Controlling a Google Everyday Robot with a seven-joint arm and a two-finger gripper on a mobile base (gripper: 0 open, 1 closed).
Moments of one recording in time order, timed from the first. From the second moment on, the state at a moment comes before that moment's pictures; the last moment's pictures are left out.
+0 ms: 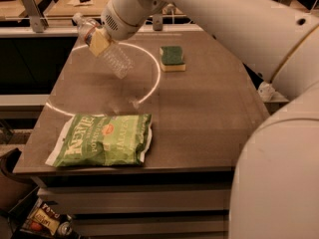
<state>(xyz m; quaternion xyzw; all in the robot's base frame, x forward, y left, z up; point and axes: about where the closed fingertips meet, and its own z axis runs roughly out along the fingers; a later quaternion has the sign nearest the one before) 0.671 0.140 0.923 -0.44 0.82 0.19 0.30</state>
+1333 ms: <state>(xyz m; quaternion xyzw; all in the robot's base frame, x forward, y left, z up) 0.653 0.186 0.950 -0.44 0.71 0.31 0.46</state>
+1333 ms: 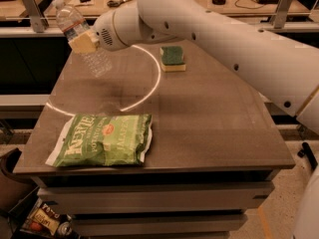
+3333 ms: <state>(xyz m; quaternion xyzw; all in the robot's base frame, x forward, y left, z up) 0.674 0.180 0.897 -0.31 0.66 0.39 0.56</state>
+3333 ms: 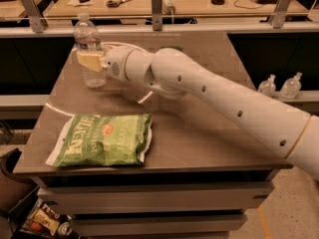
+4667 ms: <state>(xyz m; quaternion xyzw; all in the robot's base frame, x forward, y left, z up) 0.674 0.180 0.899 -0.31 0.66 0.39 0.56</state>
